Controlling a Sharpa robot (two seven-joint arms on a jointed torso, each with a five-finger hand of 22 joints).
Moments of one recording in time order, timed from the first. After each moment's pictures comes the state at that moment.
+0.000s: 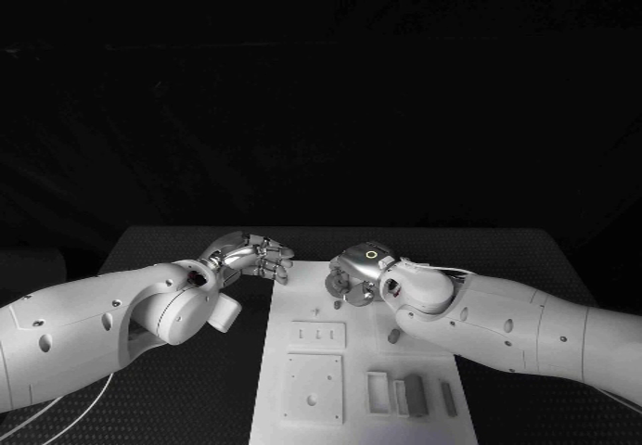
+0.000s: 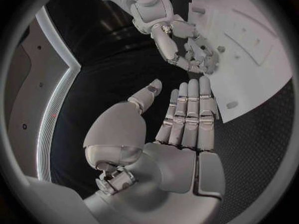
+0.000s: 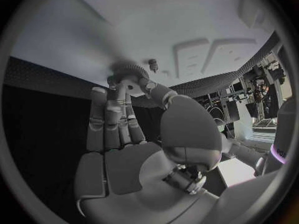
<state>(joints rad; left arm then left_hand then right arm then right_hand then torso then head) 1.33 -0.83 -0.13 1.49 -0.26 -0.26 0.14 1.03 -0.04 0.49 -0.26 0.05 0.83 0.17 0.36 0.51 1.13 0.12 0.16 0.19 1.01 0.08 0.36 0.78 0.04 1.01 -0.01 0.22 0.73 1.26 -0.52 -0.15 1.23 -1.85 -0.35 -0.19 1.09 -0.23 0.69 -0.16 0.08 0.84 0.12 0.31 0.48 0.90 0.09 0.59 0.42 1.08 -0.01 1.43 0.81 0.24 1.09 0.01 0.87 1.31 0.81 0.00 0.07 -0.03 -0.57</state>
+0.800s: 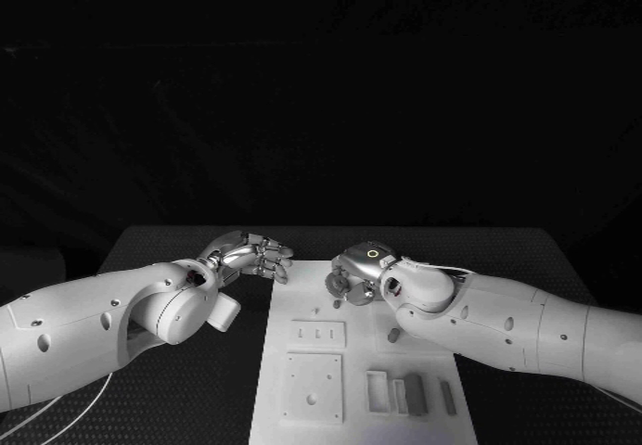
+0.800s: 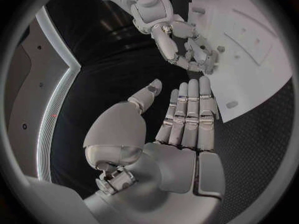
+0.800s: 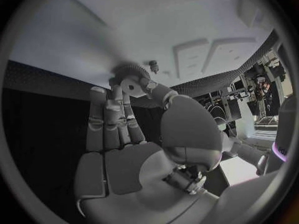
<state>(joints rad) 1.33 -0.83 -0.13 1.49 -0.26 -0.26 0.14 1.03 -0.04 0.49 -0.26 0.05 0.83 0.17 0.36 0.51 1.13 0.12 0.16 0.19 1.01 0.08 0.36 0.78 0.04 1.01 -0.01 0.22 0.73 1.26 -0.53 -0.15 1.23 -1.83 -0.34 -0.20 1.10 -0.23 0.69 -0.16 0.08 0.82 0.14 0.32 0.48 0.95 0.11 0.44 0.33 1.09 0.00 1.42 0.80 0.24 1.09 0.01 0.85 1.31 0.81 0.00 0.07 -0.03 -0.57</state>
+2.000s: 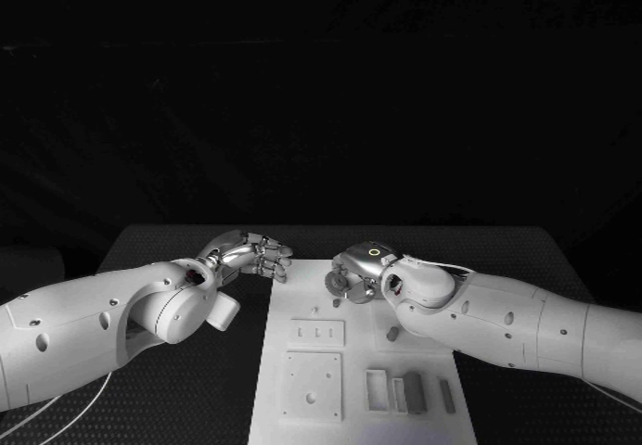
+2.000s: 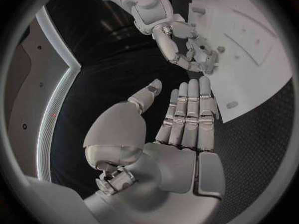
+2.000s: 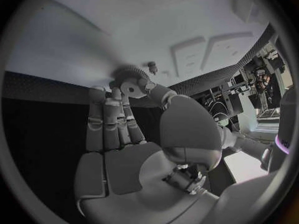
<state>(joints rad) 1.33 -0.83 -0.13 1.49 -0.26 -0.26 0.14 1.03 -0.04 0.49 -0.26 0.05 0.83 0.17 0.36 0.51 1.13 0.13 0.16 0.19 1.01 0.08 0.35 0.79 0.04 1.01 -0.01 0.22 0.73 1.25 -0.53 -0.15 1.22 -1.76 -0.33 -0.18 1.10 -0.23 0.69 -0.15 0.08 0.78 0.14 0.33 0.48 1.01 0.10 0.26 0.23 1.12 0.01 1.35 0.78 0.23 1.10 0.01 0.81 1.31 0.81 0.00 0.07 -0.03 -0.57</state>
